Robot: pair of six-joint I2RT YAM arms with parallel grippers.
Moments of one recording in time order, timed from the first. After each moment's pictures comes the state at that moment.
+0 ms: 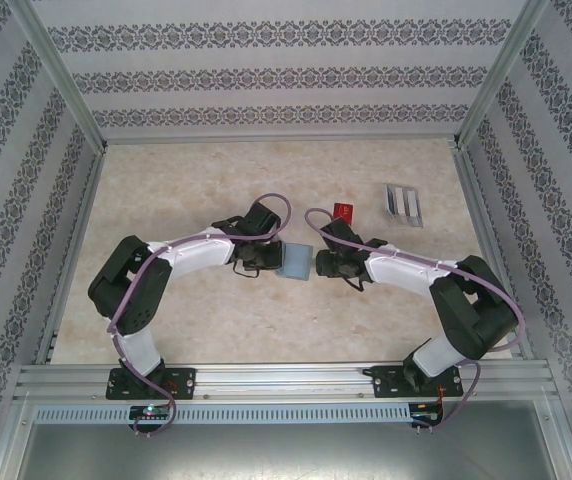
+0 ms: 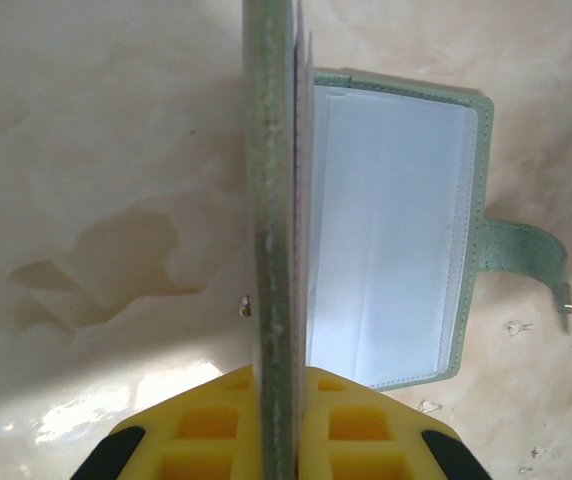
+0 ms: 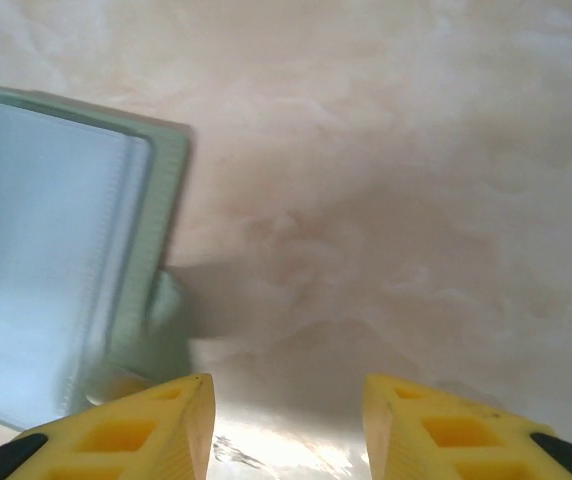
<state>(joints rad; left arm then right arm) -0.64 1.78 1.11 -0.43 0.17 -0.65 0.59 1.54 0.79 -0.35 0.09 0.54</state>
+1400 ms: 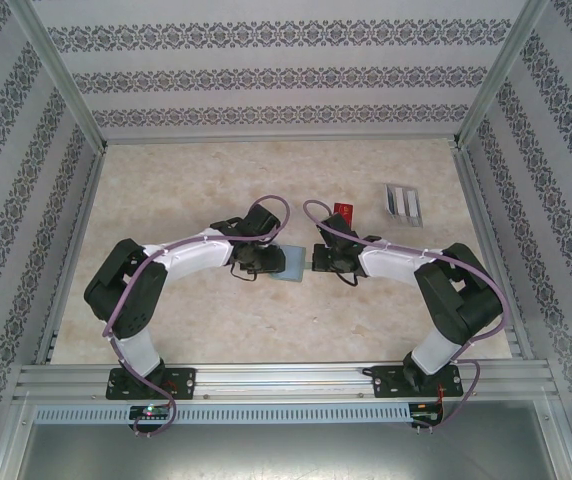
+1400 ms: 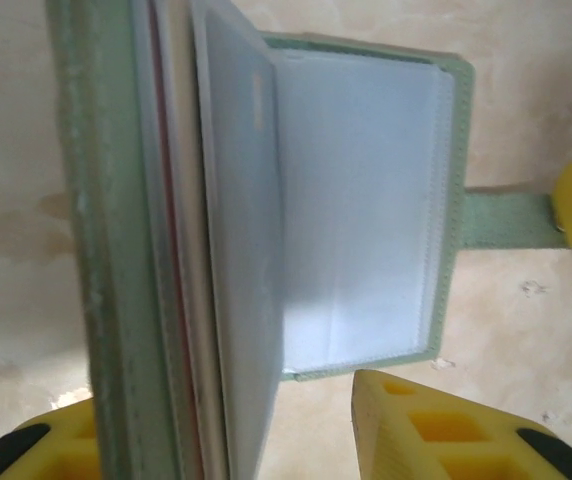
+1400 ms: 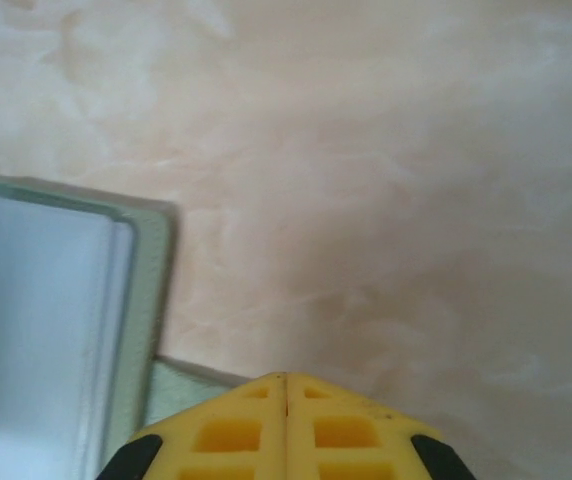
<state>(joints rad) -0.65 1.75 1.10 -0.49 0.17 -0.66 0.57 1.65 0.81 -0.19 -0.03 0.62</state>
